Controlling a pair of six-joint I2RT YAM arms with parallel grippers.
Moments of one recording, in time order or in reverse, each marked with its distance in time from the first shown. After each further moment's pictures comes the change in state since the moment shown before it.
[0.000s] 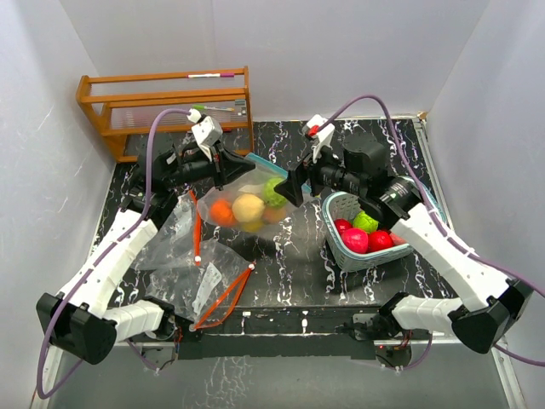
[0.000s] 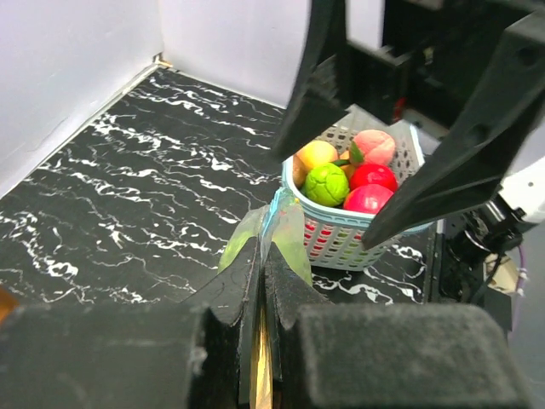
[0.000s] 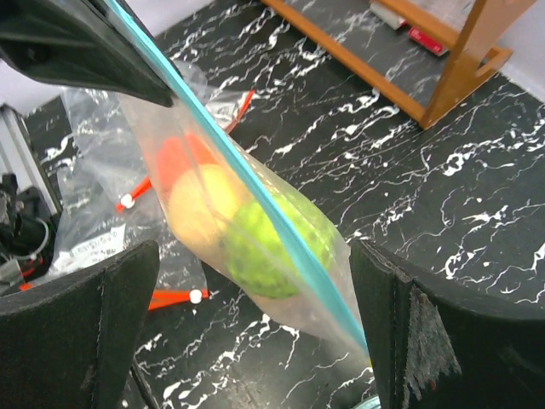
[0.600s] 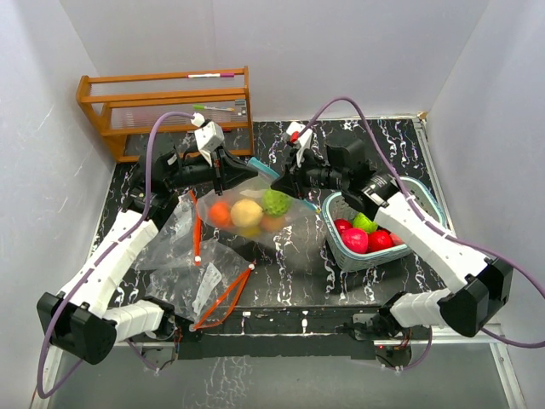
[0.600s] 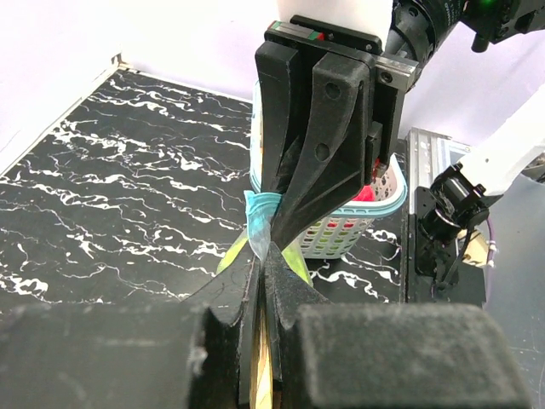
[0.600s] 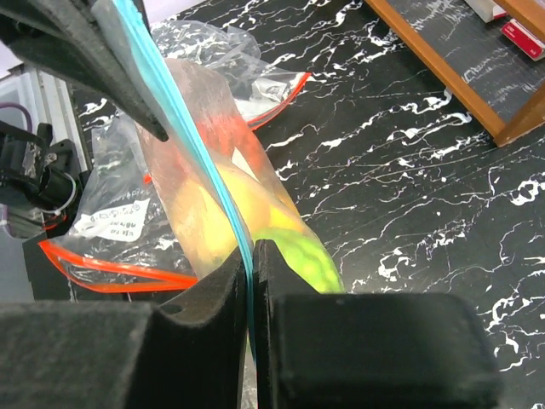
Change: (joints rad) left arm 0.000 -0.001 -0.013 0.013 0.129 0.011; right arm 0.001 0.127 -0.015 0.055 -0.206 -0.092
